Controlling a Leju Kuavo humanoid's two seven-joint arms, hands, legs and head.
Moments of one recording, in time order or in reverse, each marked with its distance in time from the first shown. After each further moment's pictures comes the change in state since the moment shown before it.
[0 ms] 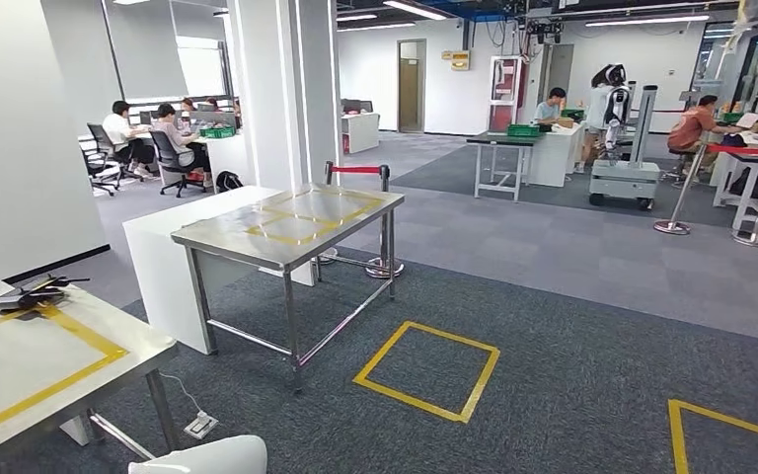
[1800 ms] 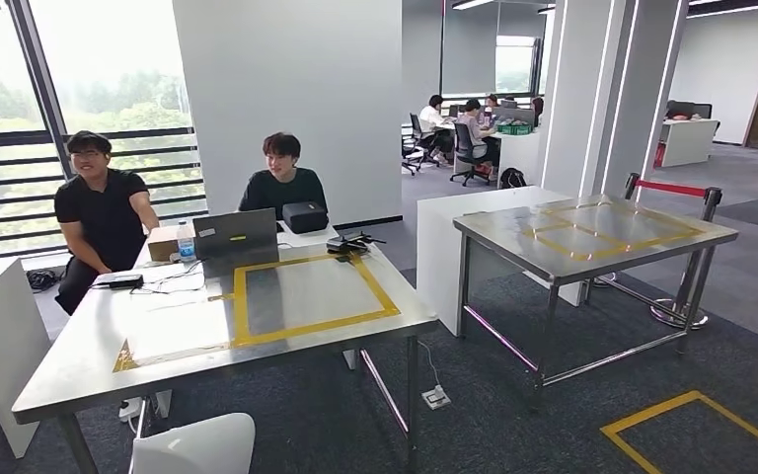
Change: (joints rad) left arm -0.033 0.014 0.005 -0.015 -0.054 0.135 0.067; right arm -0.009 0.025 -0.039 0.000 -0.021 -0.027 -0.070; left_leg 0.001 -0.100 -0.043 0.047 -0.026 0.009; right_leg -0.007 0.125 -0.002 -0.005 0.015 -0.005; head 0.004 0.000
